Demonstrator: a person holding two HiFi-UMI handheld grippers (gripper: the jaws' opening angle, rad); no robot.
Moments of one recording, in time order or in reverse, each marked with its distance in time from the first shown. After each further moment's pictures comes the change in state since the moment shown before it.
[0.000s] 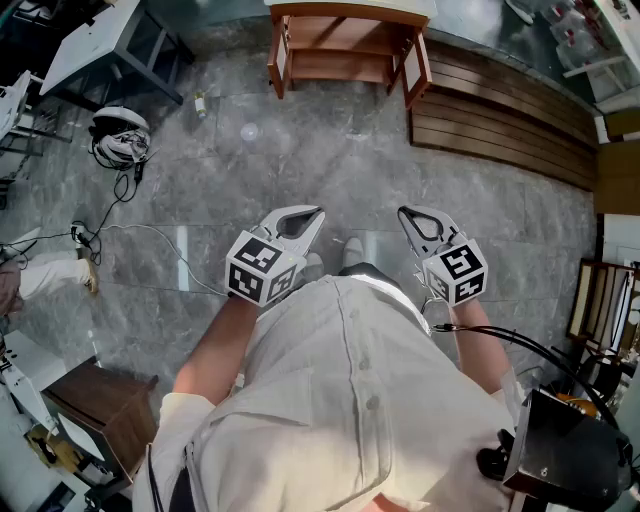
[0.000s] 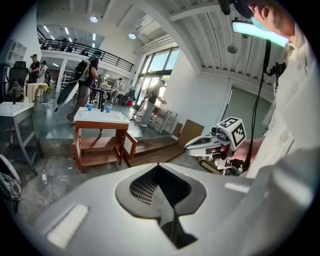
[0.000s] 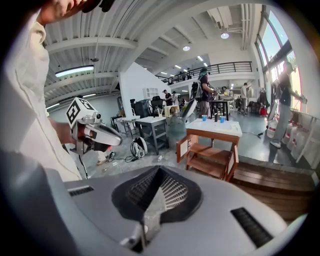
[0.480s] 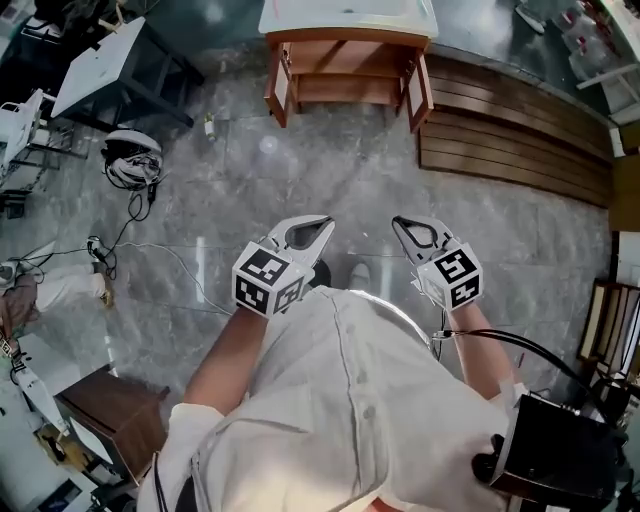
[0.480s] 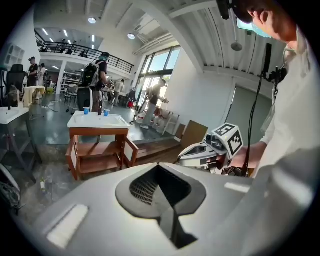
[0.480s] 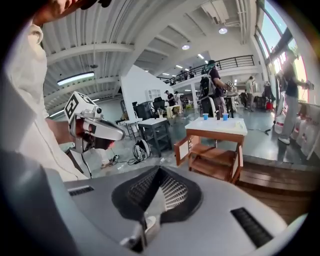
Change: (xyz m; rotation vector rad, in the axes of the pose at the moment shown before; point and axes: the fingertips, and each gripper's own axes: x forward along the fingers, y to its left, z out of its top) left arm 0.075 0.007 0.068 -0.002 -0.006 0.005; right arm 0.025 -0.080 0.013 0.028 0.008 0.075
